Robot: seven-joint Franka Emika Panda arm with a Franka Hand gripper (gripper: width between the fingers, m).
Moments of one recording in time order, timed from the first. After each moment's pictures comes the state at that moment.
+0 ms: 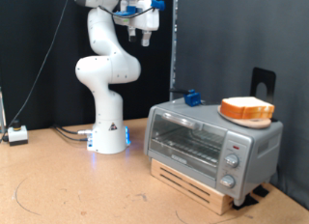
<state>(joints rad) -0.04 -0.77 0.02 -2.35 0.03 1.58 2.31</state>
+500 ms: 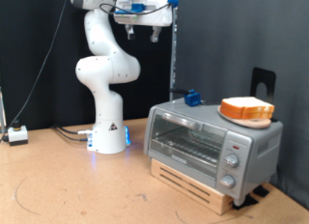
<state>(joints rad) 0.05 -0.86 0.00 -2.40 -0.01 1.56 1.84</state>
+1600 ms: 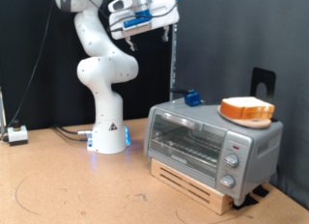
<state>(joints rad) 0.28 -0.86 -0.25 -2.44 0.17 1.63 1.06</state>
